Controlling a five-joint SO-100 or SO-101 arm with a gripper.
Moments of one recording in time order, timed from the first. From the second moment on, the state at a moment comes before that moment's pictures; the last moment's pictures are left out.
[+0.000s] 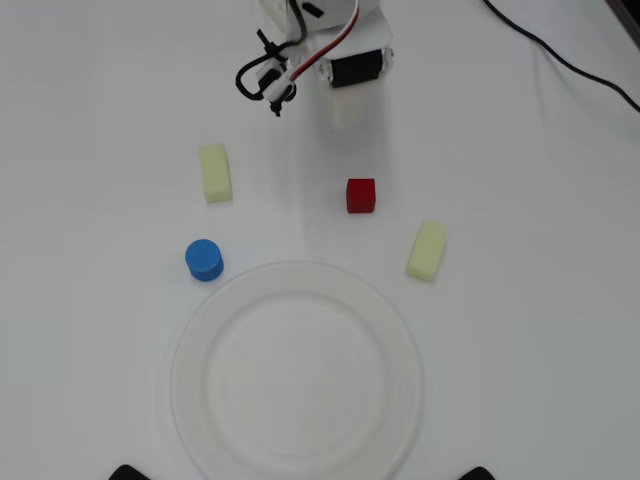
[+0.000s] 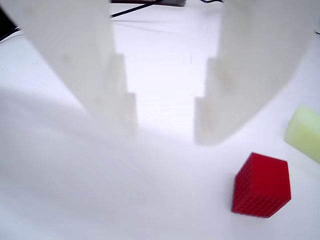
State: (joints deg) arm -14.9 115.1 117.1 77.1 -5.2
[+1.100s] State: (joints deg) arm -19.8 82.4 101.7 66.9 -3.0
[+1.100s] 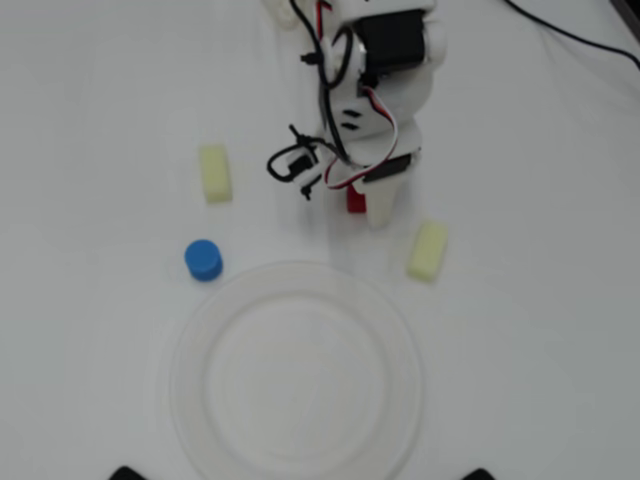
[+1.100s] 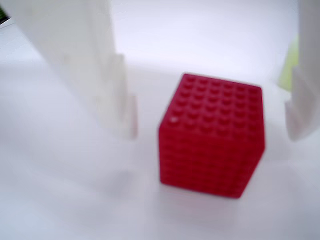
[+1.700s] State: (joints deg) arm -19.1 81.3 100.5 64.5 -4.4
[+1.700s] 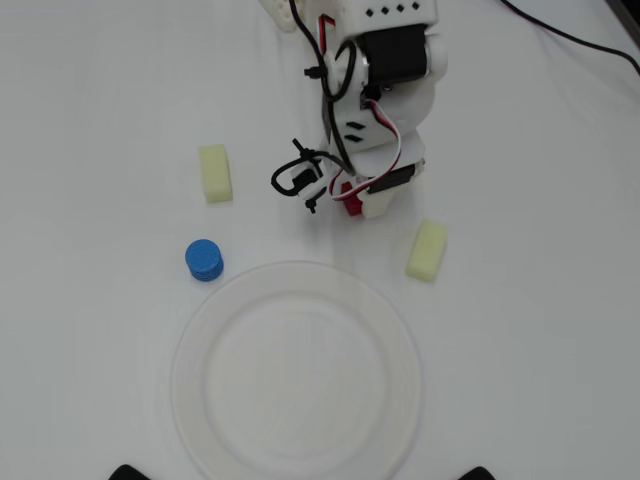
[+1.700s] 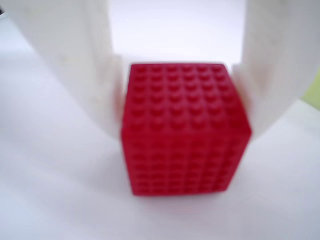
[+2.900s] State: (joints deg) arm -7.9 67.4 75.6 45.3 -10.8
